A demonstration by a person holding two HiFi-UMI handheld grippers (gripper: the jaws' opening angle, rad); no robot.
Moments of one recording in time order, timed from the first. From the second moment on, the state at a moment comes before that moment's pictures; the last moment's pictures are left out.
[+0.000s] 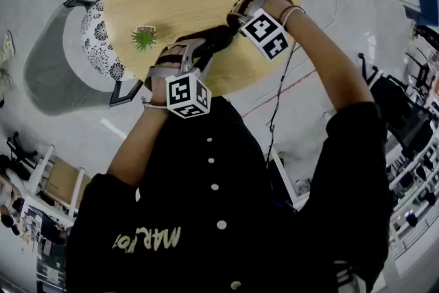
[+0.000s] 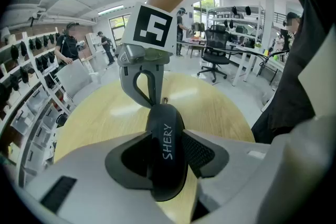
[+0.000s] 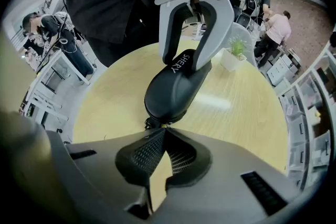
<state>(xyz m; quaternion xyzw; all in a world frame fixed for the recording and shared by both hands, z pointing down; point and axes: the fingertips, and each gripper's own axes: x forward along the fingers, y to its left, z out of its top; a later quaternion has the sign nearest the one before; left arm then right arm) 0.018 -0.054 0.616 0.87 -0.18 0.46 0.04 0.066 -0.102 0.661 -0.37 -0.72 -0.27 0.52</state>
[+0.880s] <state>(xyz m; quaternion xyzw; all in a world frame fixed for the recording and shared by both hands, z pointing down) 0.021 -0.053 0.616 0.85 -0.17 0.49 0.07 0.087 -0.075 0.660 -0.23 -0.76 -0.19 0.58</state>
